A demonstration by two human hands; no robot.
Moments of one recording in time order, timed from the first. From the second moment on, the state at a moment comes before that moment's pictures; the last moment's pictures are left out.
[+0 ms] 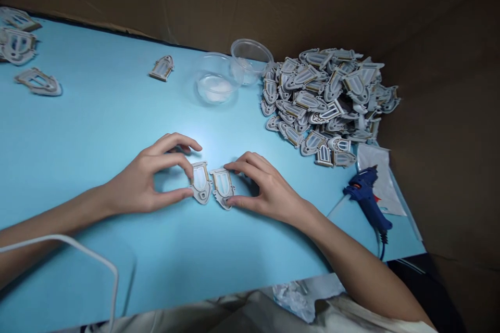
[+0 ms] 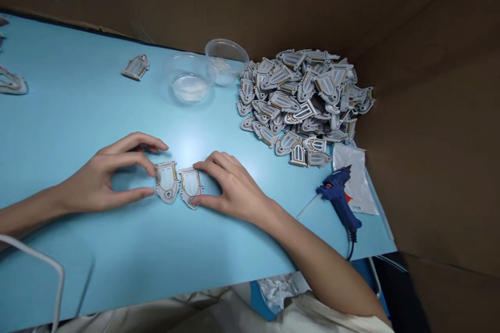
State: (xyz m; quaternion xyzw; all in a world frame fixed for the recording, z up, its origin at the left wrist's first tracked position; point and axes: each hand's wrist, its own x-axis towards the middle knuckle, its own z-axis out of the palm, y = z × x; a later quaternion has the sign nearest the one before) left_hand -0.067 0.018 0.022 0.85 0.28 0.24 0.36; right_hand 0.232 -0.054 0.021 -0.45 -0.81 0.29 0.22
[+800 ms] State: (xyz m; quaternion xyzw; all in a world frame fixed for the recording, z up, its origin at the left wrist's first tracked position) left_hand -0.063 0.016 0.012 0.90 0.17 0.31 0.25; right_hand 0.213 -0.059 0.013 -0.42 -0.85 0.26 0.21
